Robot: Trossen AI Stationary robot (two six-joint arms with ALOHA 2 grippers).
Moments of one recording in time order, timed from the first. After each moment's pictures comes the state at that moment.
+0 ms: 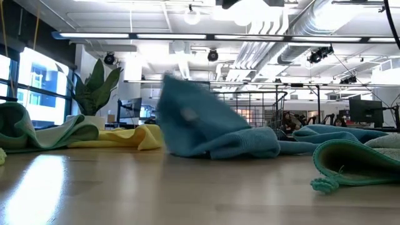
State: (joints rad) left arm -0.28 1.20 1.16 -0.32 -0.14 -0.25; right arm 0.33 1.94 2.08 -1.33 0.41 0.70
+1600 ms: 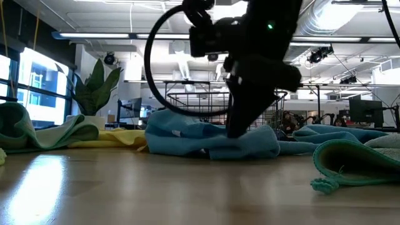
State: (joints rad) left arm -0.33 0.98 1.16 -0.95 -0.11 -0.07; right arm 0.37 2.10 1.55 -0.82 0.39 0.33
